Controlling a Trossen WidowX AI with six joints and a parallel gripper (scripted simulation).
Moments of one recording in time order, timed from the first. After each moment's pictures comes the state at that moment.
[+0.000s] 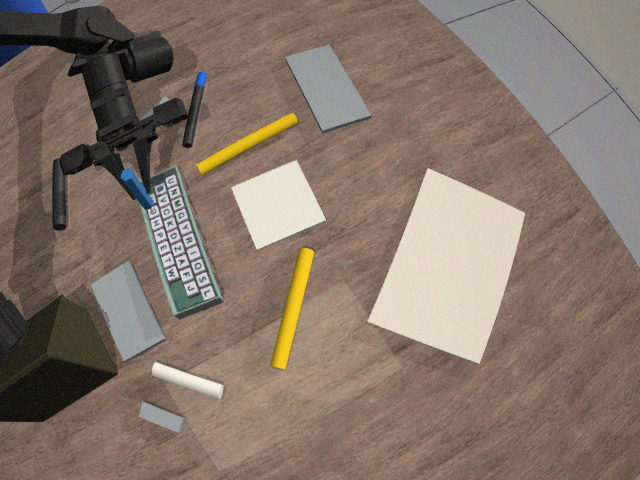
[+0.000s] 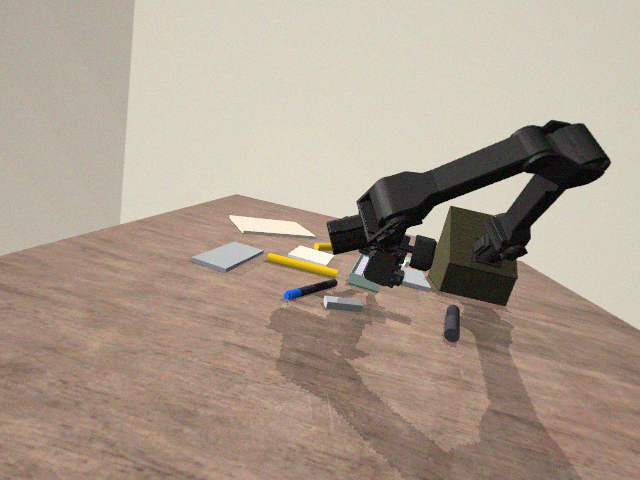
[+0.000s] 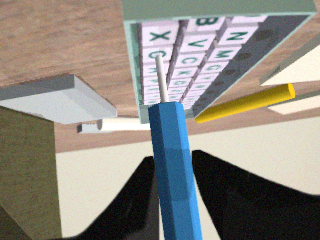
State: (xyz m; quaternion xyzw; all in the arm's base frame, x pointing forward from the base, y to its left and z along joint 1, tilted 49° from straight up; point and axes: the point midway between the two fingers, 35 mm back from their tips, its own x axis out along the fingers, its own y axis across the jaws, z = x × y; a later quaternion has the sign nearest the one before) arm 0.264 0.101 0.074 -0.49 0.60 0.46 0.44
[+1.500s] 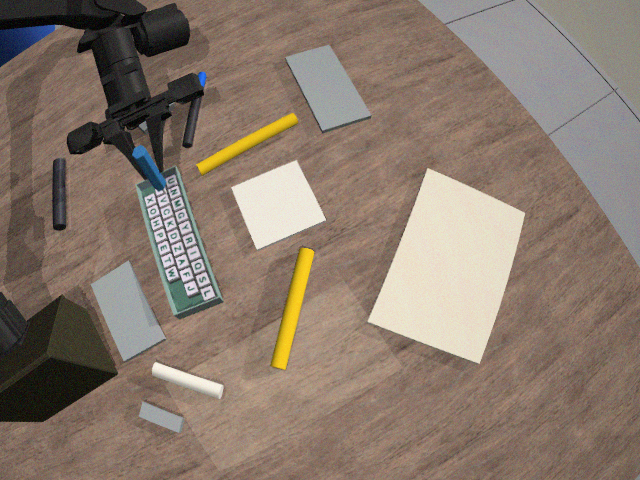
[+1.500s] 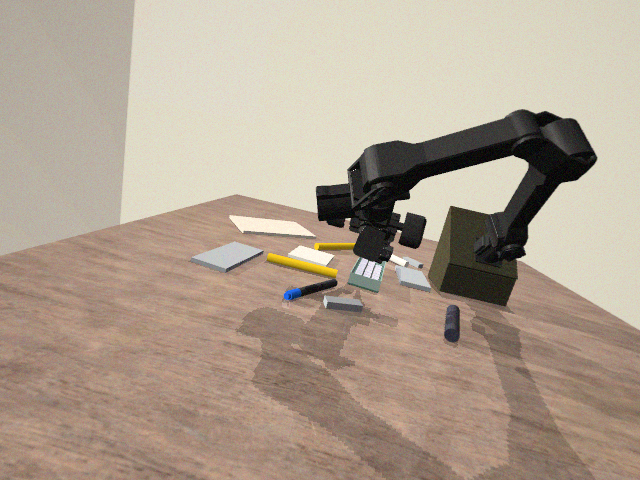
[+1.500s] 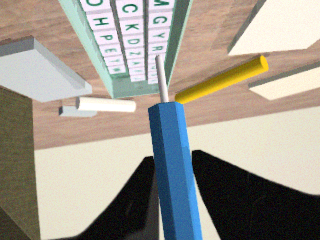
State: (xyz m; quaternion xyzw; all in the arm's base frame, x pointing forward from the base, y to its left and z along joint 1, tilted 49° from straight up) arm 0.294 0.068 0.093 -0.49 0.60 0.46 0.44
